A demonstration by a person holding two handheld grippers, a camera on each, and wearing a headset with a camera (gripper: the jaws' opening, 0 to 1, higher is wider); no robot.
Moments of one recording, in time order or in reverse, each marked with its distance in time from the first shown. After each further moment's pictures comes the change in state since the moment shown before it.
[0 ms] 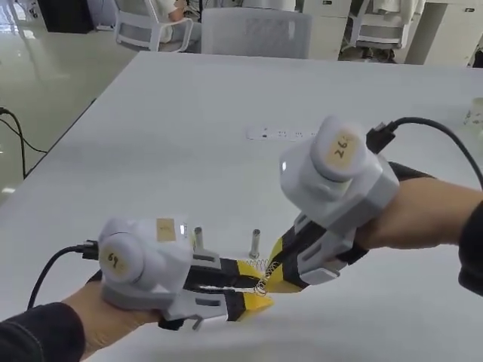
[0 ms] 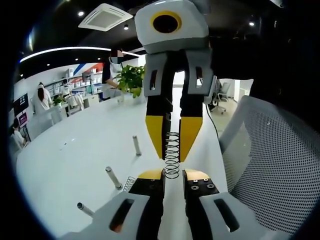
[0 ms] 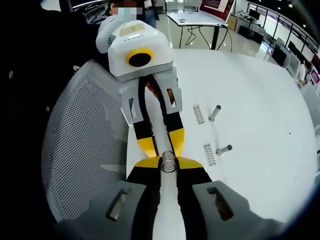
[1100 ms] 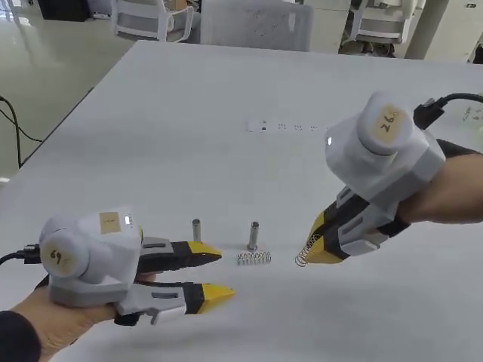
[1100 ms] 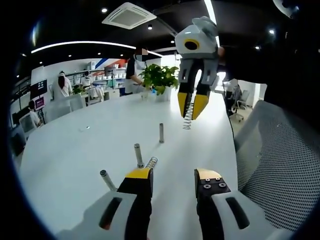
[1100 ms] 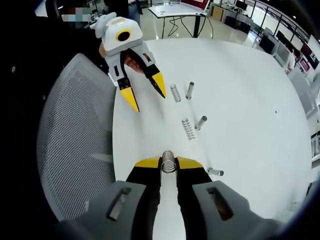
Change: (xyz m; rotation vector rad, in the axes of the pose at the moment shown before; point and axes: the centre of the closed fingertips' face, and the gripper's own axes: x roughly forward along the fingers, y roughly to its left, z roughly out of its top) left arm -0.043 0.031 -0.028 -0.117 -0.026 0.171; right arm -0.032 -0.033 -0.046 0.080 0.070 -0.092
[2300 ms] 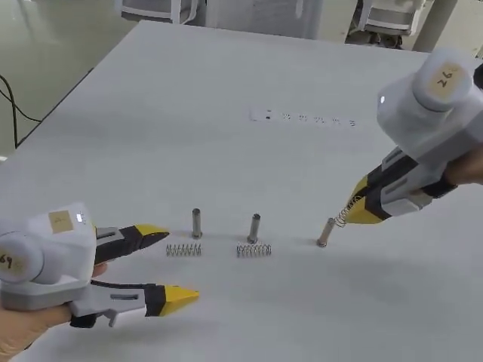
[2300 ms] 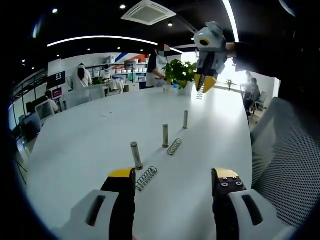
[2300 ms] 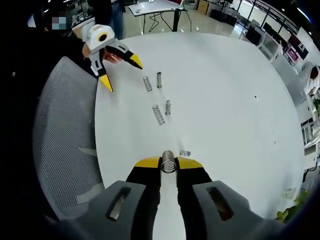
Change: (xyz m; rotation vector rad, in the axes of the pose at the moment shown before) left arm -0.031 0.032 -0.030 -0.061 0.030 0.164; right arm -0.033 -0.050 -0.027 0.069 0.054 -0.100
